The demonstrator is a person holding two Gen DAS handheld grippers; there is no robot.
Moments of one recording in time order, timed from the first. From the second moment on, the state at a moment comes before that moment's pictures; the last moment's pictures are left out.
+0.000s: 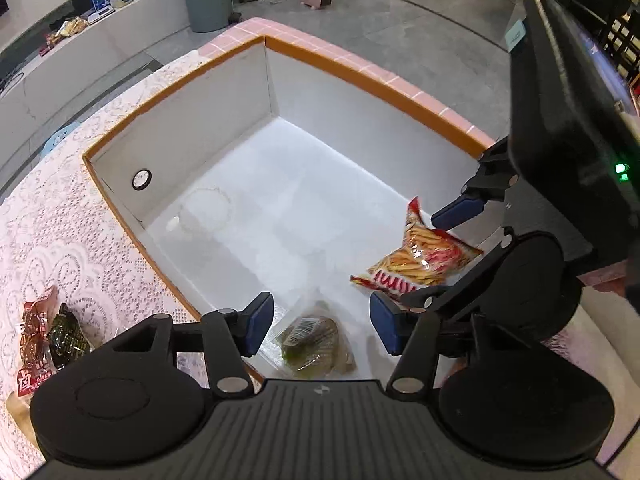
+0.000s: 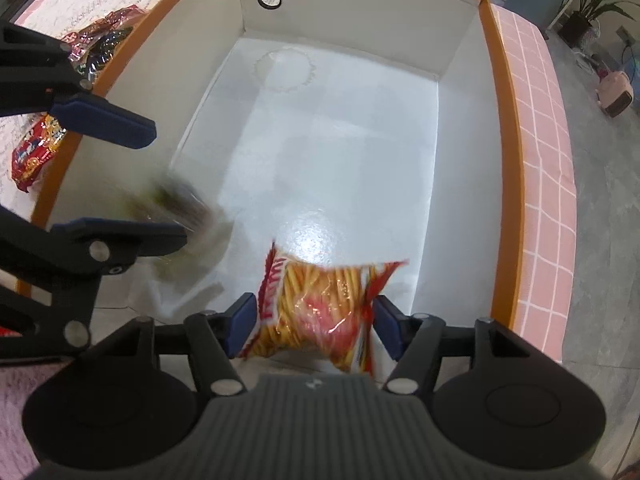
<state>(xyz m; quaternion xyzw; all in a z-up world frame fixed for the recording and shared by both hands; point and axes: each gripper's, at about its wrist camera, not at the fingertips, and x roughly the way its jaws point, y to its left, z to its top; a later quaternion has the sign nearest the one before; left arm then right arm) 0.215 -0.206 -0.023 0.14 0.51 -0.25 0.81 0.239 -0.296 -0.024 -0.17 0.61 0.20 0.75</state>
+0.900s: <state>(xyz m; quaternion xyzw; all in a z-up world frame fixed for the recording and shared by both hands) 0.144 -0.116 0.048 0.06 0.43 -0.20 0.88 0.186 -0.254 0.041 -0.11 0.52 0.18 0.83</state>
